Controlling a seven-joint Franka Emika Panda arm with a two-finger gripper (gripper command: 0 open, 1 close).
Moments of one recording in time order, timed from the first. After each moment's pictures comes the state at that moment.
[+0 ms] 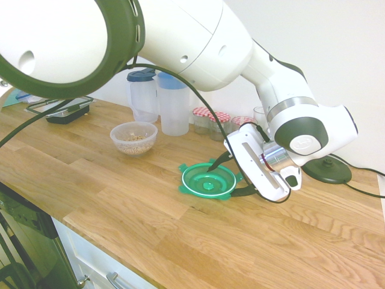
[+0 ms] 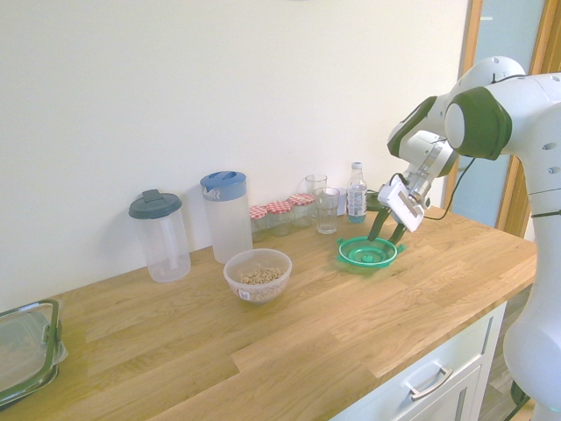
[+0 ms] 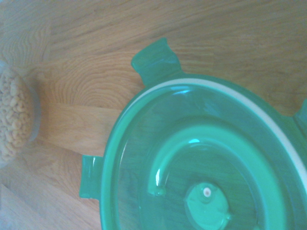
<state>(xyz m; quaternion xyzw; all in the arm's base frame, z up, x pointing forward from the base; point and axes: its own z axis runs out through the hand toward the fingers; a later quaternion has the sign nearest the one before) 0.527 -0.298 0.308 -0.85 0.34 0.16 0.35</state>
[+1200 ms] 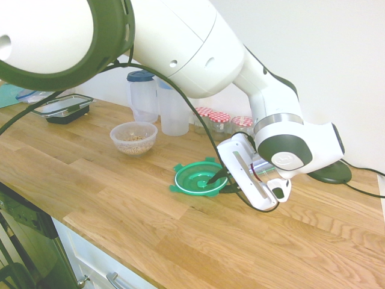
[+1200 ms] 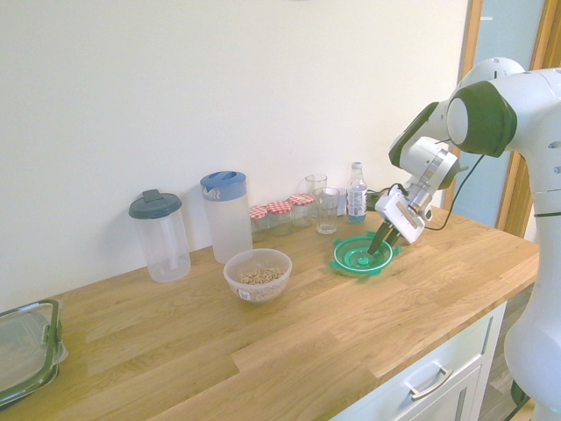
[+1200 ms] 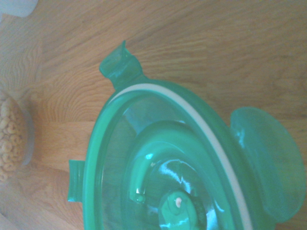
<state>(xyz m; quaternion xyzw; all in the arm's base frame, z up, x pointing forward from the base) 0.513 -0.281 0.281 -0.84 0.37 0.15 0.37</state>
